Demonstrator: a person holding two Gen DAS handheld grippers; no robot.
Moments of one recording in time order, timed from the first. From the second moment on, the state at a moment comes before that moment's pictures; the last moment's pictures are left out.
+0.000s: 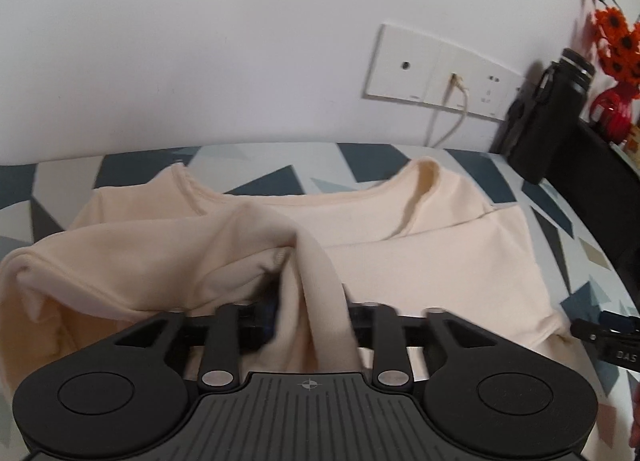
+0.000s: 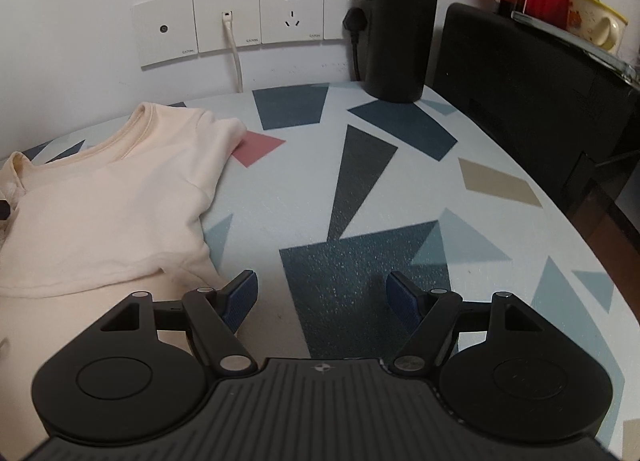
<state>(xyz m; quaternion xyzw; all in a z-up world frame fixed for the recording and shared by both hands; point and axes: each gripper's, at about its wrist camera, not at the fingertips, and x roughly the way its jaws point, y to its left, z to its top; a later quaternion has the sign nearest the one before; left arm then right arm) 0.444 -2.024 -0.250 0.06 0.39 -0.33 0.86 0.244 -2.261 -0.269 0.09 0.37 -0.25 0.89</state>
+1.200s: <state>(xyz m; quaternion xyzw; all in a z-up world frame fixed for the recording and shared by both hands) 0.366 -1.844 -0.279 0.09 0.39 -0.20 0.90 0.302 -2.080 -0.207 0.10 0.37 0.06 0.92</state>
